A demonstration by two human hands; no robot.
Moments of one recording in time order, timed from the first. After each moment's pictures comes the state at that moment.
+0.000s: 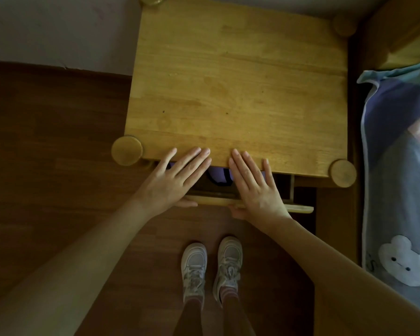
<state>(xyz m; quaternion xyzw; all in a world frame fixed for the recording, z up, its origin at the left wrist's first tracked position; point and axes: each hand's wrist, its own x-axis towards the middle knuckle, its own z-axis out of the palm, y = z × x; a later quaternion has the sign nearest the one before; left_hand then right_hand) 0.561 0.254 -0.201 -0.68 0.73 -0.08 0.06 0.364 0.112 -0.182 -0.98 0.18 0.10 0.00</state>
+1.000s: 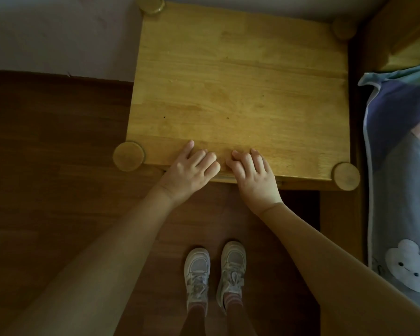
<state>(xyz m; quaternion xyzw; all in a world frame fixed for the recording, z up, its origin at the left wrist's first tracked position) 0.554 0.199 -0.234 -0.65 0.71 -0.25 -0.09 0.399 0.090 -0.216 -0.96 0.16 -0.23 -0.08</state>
